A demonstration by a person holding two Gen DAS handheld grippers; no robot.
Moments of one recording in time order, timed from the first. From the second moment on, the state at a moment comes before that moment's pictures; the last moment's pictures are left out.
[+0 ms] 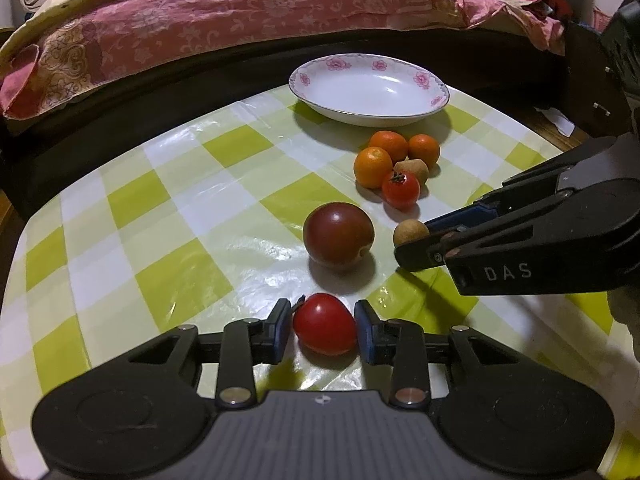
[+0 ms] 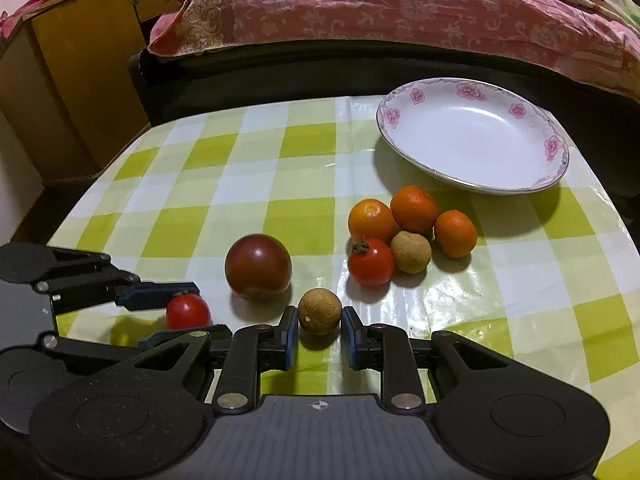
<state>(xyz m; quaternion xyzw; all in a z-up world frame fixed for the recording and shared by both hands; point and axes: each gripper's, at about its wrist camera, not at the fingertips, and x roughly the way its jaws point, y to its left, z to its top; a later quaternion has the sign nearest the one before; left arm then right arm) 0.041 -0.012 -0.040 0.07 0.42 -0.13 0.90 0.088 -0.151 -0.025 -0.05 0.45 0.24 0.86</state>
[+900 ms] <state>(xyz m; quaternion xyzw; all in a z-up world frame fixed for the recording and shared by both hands) 0.116 -0.041 0.014 0.03 0.38 -0.16 0.91 0.115 -0.189 0.021 0.01 0.42 0.20 0.88</state>
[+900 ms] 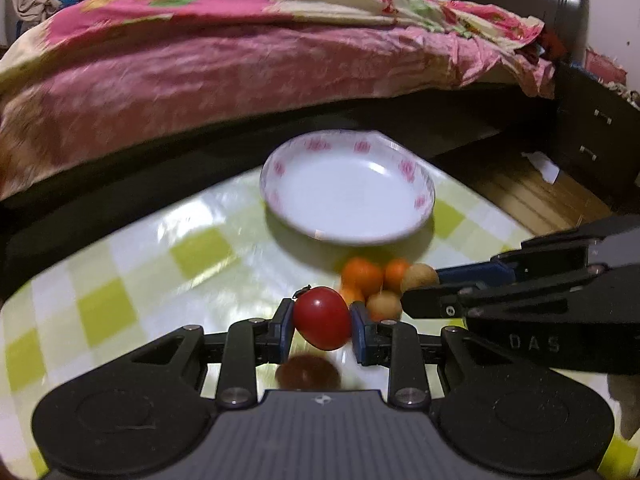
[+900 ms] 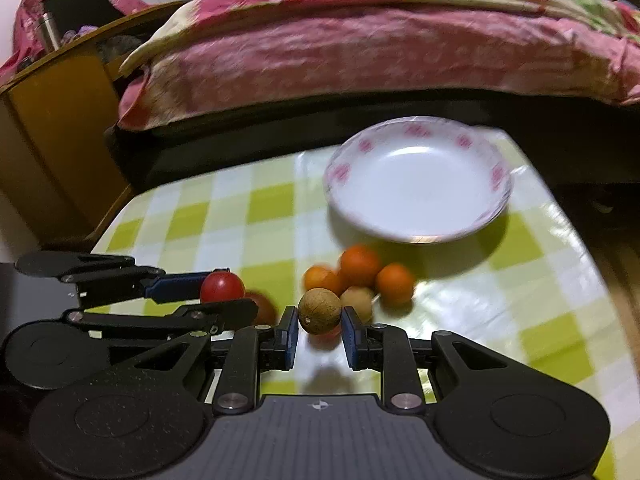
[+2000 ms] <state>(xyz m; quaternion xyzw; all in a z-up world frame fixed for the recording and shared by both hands) 0.206 -0.071 -0.010 0.03 0.37 -0.17 0.91 0.209 -0.217 -0.002 0.00 0.41 0.14 0.90</state>
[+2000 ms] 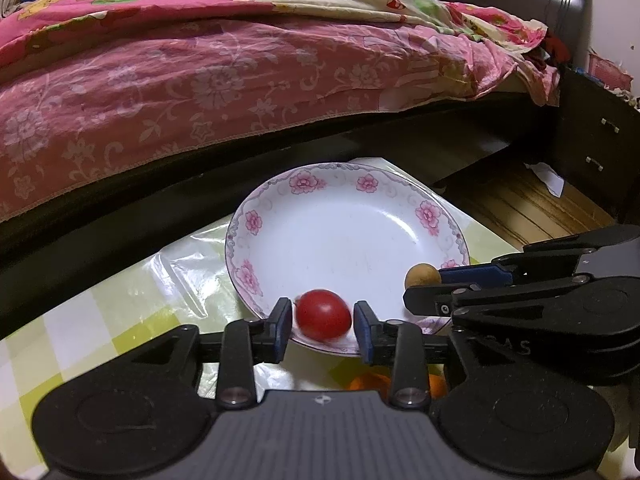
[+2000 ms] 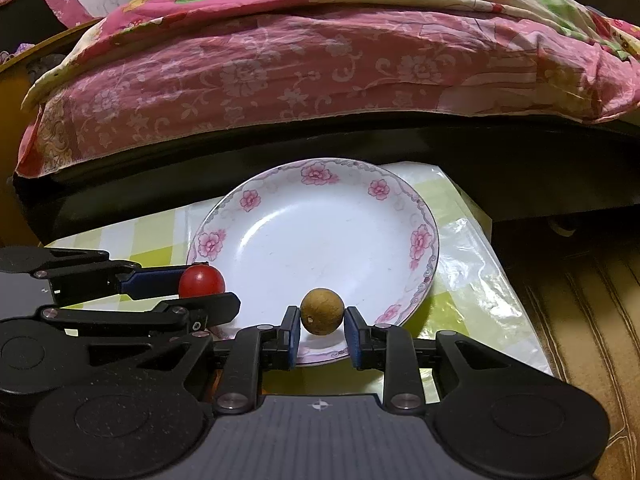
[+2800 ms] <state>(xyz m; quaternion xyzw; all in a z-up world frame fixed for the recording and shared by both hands) 0.180 -0.056 0.011 0.03 0.37 -0.17 0.91 0.193 -0.227 0.010 0.01 0.39 0.13 0.91</state>
